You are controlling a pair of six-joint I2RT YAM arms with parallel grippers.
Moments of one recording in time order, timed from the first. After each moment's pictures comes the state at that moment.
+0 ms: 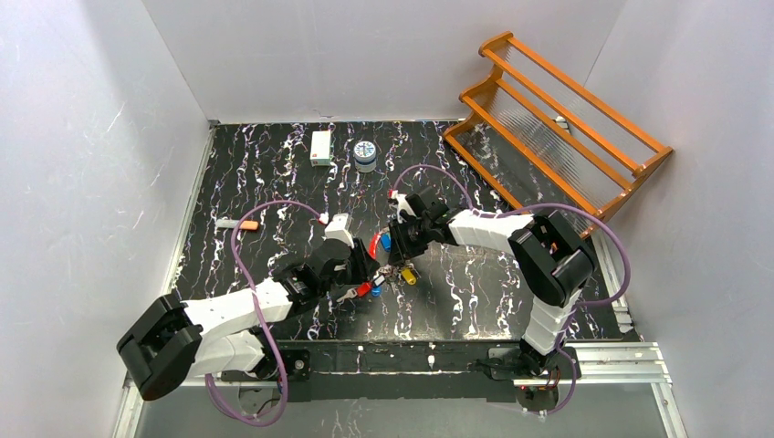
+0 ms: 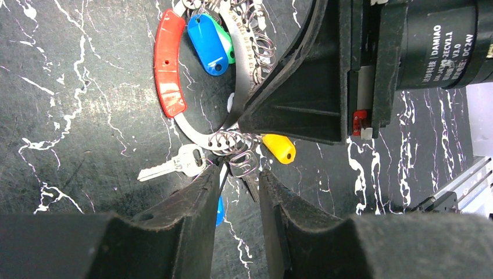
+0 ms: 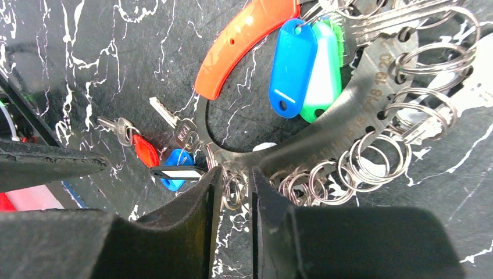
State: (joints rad) left arm -0.86 1.13 0.44 0.13 -0.19 -0.76; right arm 0.74 1.80 1.04 -0.20 -0.45 0.34
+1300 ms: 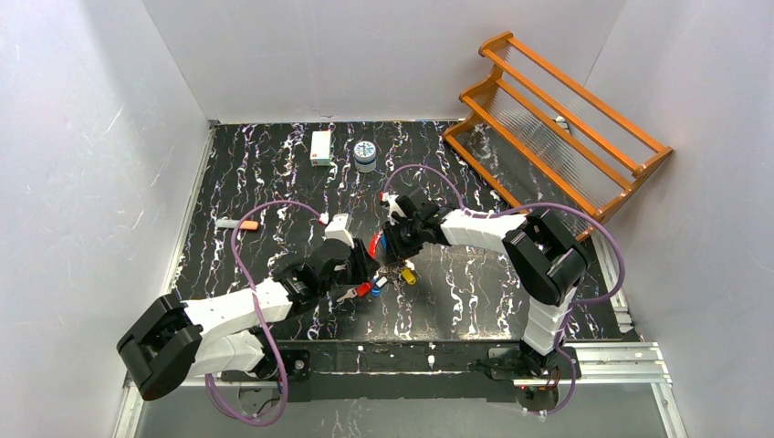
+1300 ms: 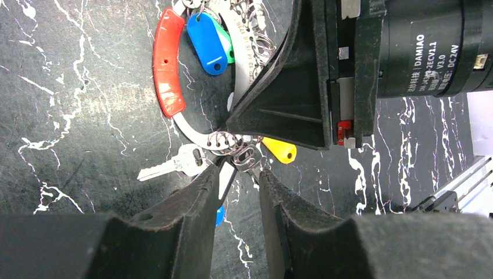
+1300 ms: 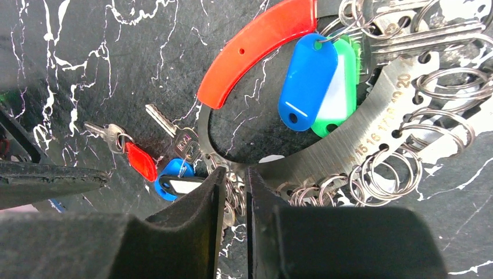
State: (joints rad) left arm -0.86 1.13 0.44 0.13 -0.19 -0.76; right arm 0.79 1.83 1.10 -0.24 -0.36 0.31
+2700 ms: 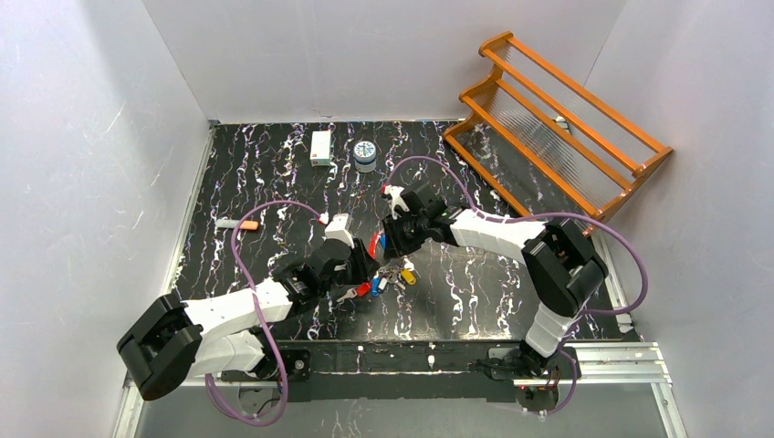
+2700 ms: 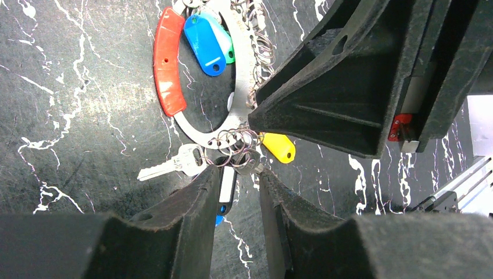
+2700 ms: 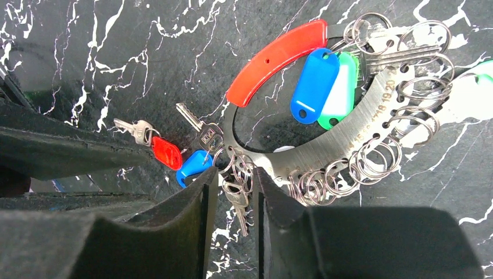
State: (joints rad) left arm -0.86 1.13 0.44 0.13 -0.19 -0.76; right arm 0.79 1.73 1.08 -0.24 -0.35 0.28
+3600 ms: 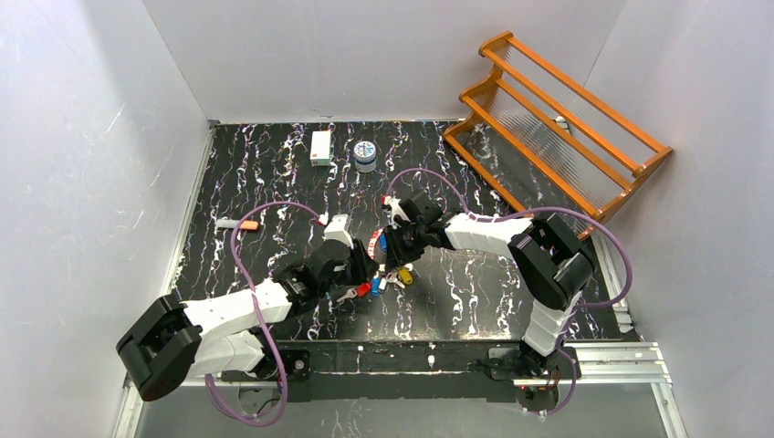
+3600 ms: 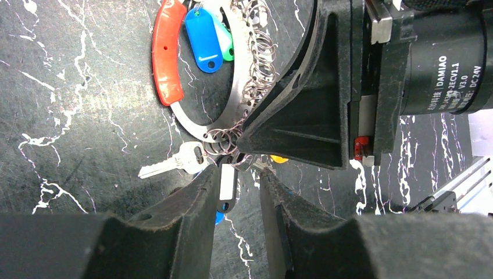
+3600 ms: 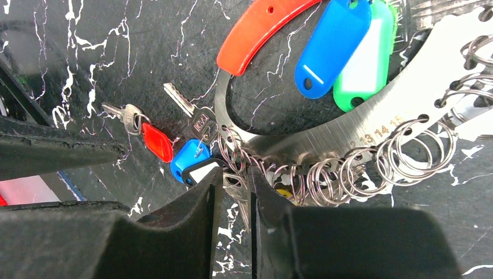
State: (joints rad) left arm -0.86 1.13 0.43 0.13 -0.19 -0.77; right arm 0.79 1.79 1.04 -0.22 -0.42 0.33
